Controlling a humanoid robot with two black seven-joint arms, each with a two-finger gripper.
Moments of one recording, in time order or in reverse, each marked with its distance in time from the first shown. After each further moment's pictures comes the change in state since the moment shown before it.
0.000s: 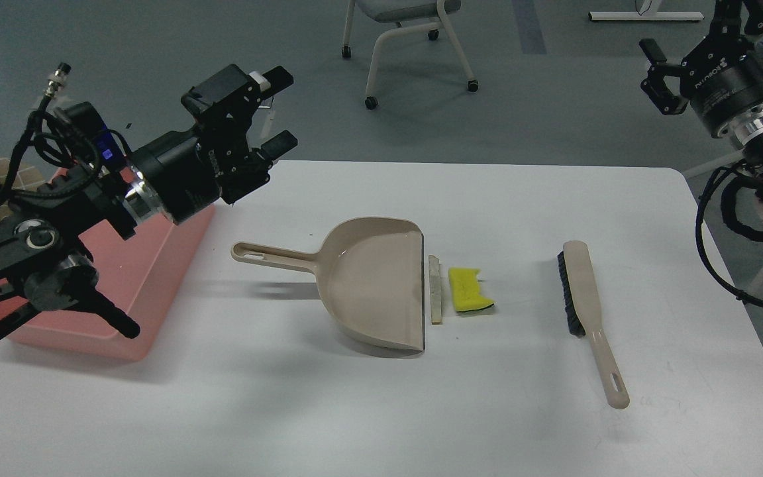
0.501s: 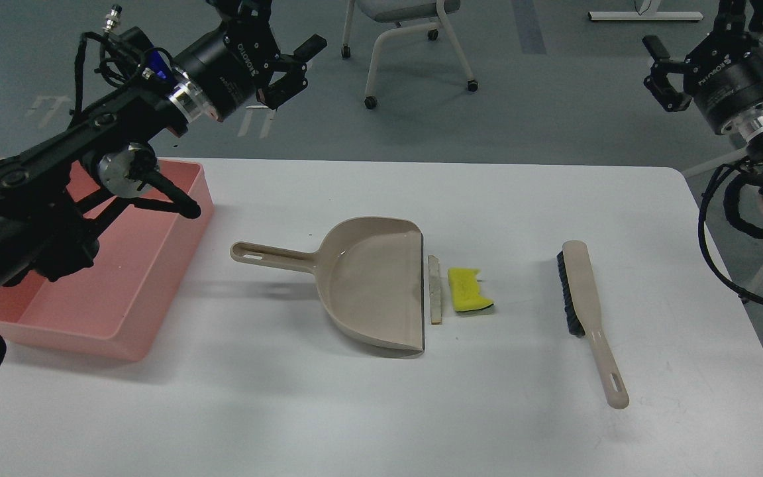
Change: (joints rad) left arm -0.319 -0.301 -0.001 0.566 -0.218 -0.321 -0.055; right arm 0.008 -0.010 0.003 0.002 0.002 0.000 0.000
